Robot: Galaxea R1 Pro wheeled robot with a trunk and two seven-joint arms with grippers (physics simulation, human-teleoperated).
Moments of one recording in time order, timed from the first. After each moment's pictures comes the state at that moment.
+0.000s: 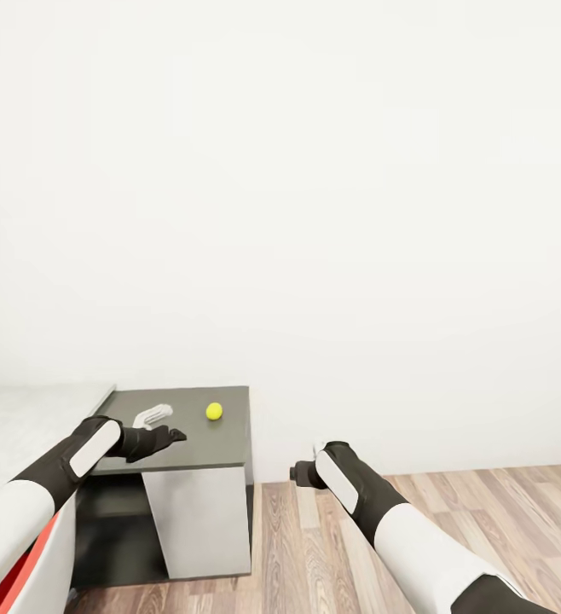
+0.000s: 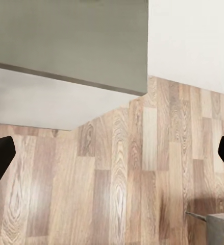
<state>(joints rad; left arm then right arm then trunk) -0.82 0.35 -0.47 -0.62 1.00 0.74 -0.01 -0.75 0.15 0.45 -0.57 -0.68 0.67 -0.37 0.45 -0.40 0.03</state>
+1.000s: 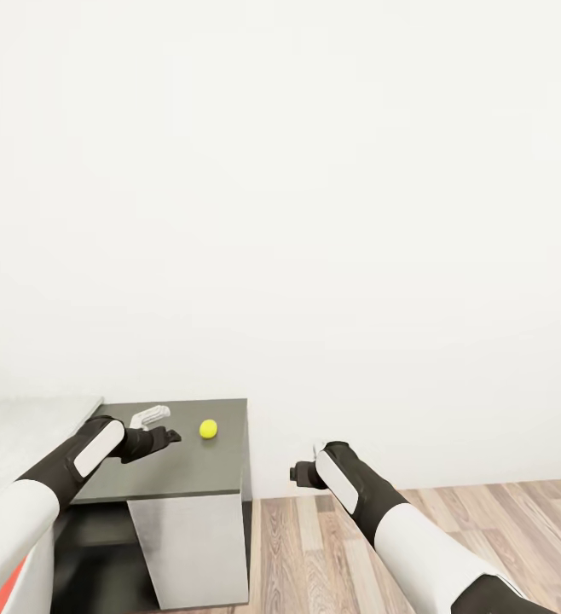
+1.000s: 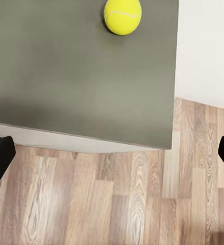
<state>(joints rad) -0.82 0.33 -0.47 -0.62 0.99 0.70 0.11 -0.75 0.15 0.45 -0.57 -0.68 0.67 -0.37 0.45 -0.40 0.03</state>
